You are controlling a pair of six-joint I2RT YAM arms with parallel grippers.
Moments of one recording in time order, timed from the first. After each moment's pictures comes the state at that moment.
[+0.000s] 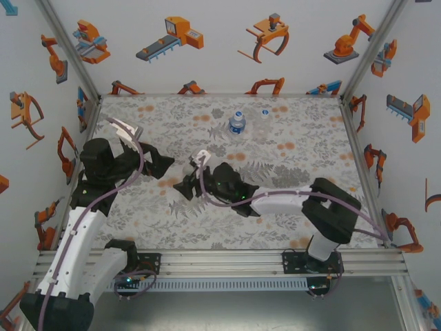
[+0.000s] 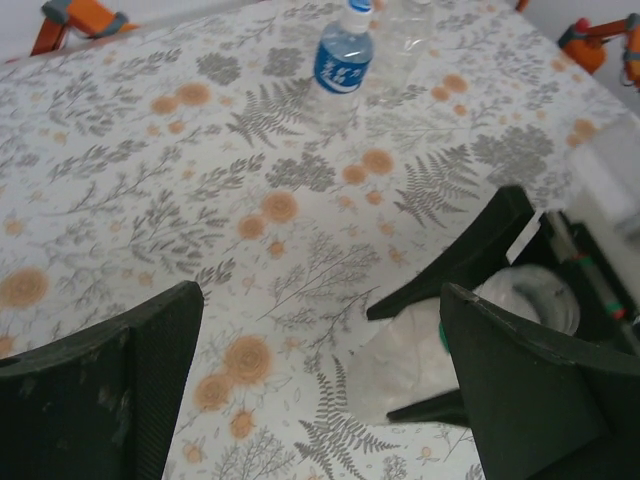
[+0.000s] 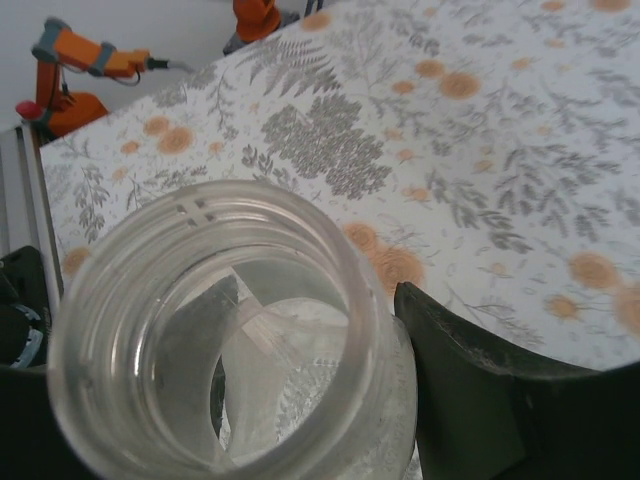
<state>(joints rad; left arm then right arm) -0.18 0.82 0.80 -0.24 0.56 -0.02 1.06 1.64 0.84 0.69 -0.05 0.16</state>
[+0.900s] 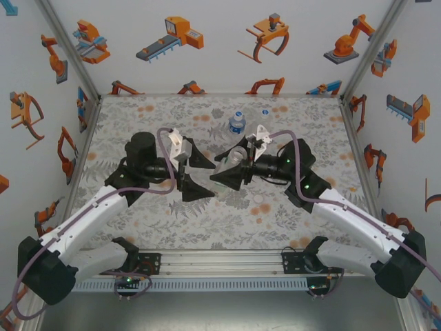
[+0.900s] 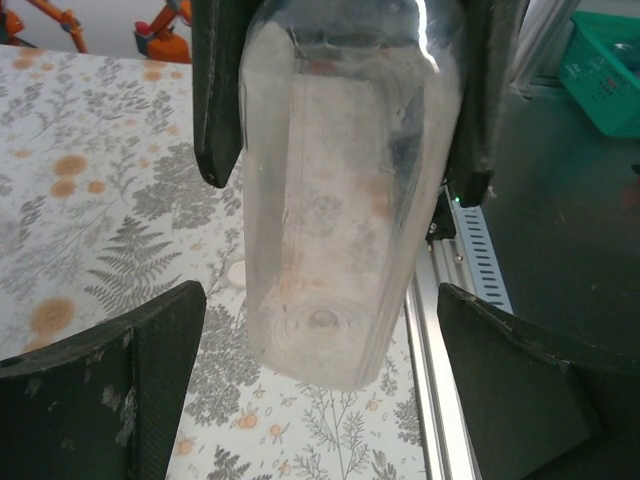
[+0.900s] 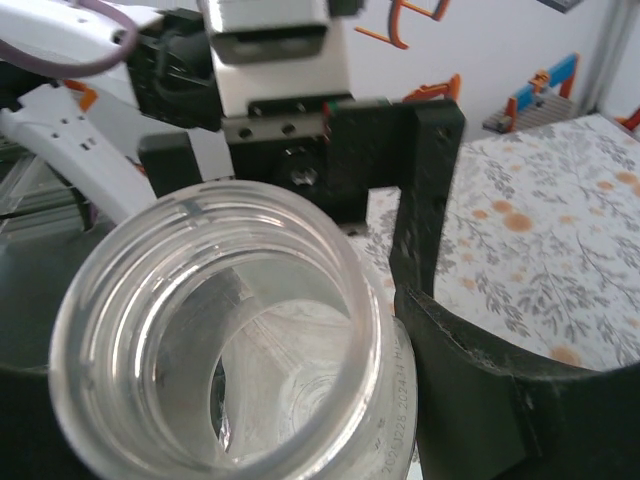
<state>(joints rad) -0.63 1.07 0.83 0.04 1.04 0.09 0.77 1.05 0.86 0.33 -0.69 0.22</state>
